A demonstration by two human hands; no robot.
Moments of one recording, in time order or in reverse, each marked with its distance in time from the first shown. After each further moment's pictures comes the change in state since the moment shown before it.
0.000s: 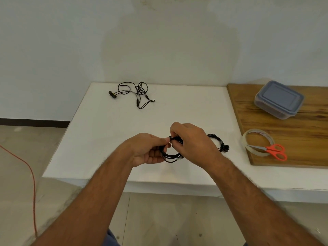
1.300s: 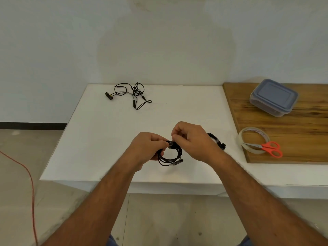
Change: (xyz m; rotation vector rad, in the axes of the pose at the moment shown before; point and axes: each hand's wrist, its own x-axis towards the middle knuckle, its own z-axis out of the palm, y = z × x) left_hand 0.004 -0.011 0.014 0.312 0.222 0.291; right_hand -0.002 0.012 -0.009 0.425 -0.138 0.381
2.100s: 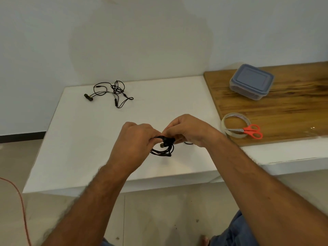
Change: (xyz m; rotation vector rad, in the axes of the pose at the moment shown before) left_hand -0.007 0.008 0.009 0.889 0.166 0.840; right_hand 0.004 0.016 -0.029 0.462 -0.232 0.359
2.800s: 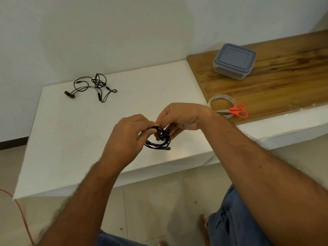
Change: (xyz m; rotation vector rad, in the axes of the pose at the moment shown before) left_hand -0.002 0.012 0.006 -0.140 0.033 0.097; right_hand -0.016 -0.007 -0.016 -0.075 -0.248 0.108
